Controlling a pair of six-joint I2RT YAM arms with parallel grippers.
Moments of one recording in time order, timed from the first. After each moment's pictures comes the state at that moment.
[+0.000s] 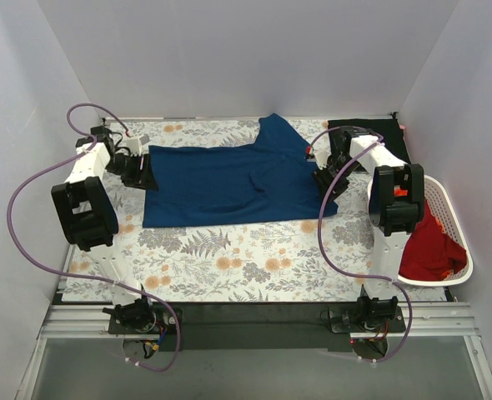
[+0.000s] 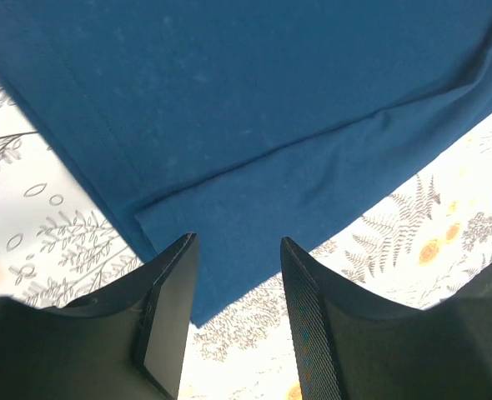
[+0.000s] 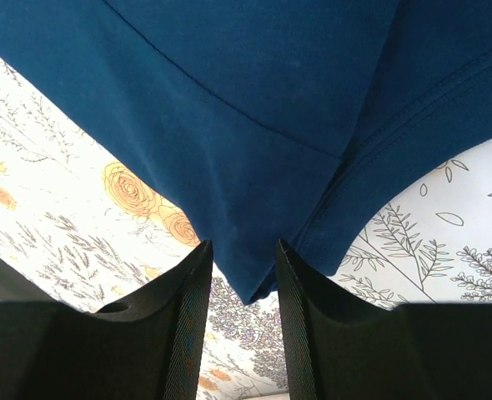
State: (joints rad) left arm 0.25 1.96 1.60 -1.00 0.63 0.44; right arm 0.12 2.08 1.64 -1.14 -0.42 -0.60
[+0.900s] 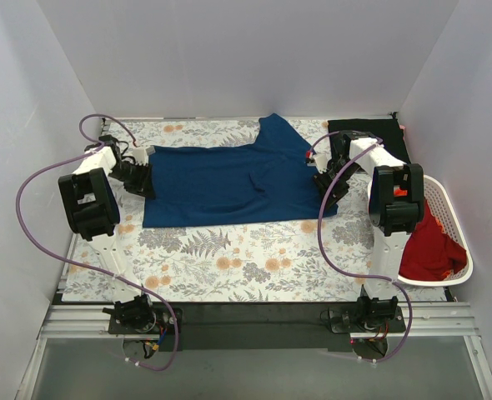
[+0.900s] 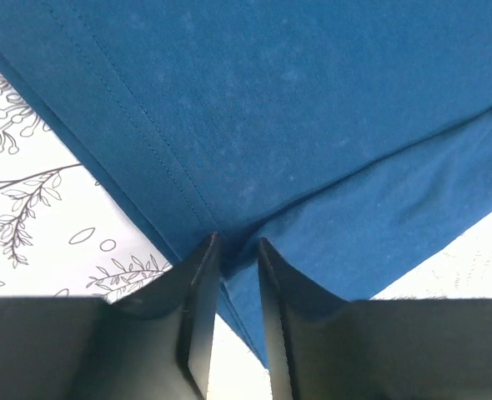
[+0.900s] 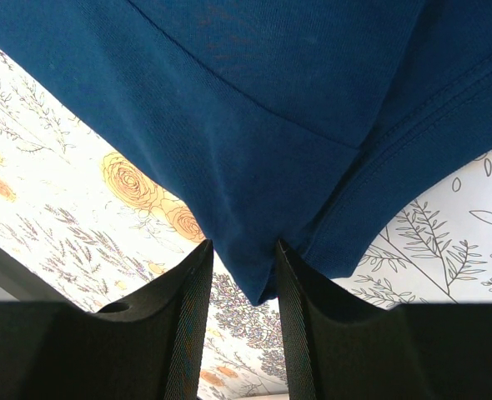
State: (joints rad) left arm 0.25 2.13 1.60 -0.92 0.55 0.54; right arm 0.12 2.09 1.60 -1.14 -0.41 -0.60
